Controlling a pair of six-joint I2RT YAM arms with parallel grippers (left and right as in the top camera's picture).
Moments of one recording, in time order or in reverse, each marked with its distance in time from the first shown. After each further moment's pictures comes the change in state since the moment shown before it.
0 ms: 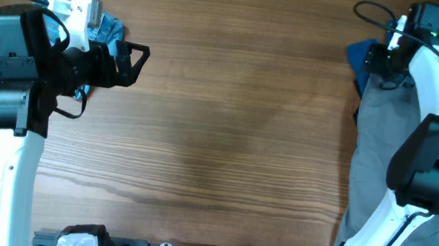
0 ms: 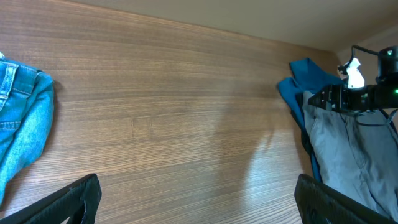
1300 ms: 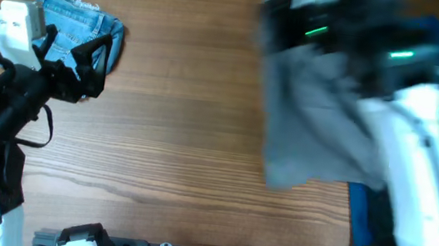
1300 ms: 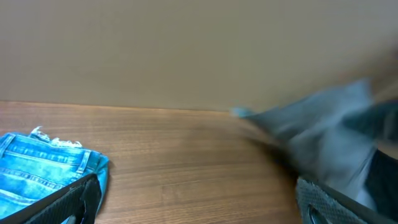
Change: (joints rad) left arm 0.145 -0.262 0.017 0.113 0.003 -0.003; right arm 0.682 -0.419 0.279 -0.161 -0.426 0.119
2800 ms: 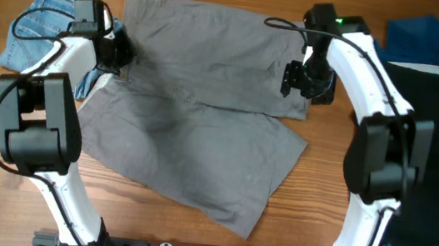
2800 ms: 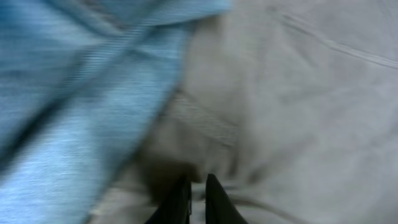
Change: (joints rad) left arm -0.147 1.129 0.039 0.337 -0.294 -0.369; right arm -0.298 0.459 -0.225 -0.253 0.281 0.169
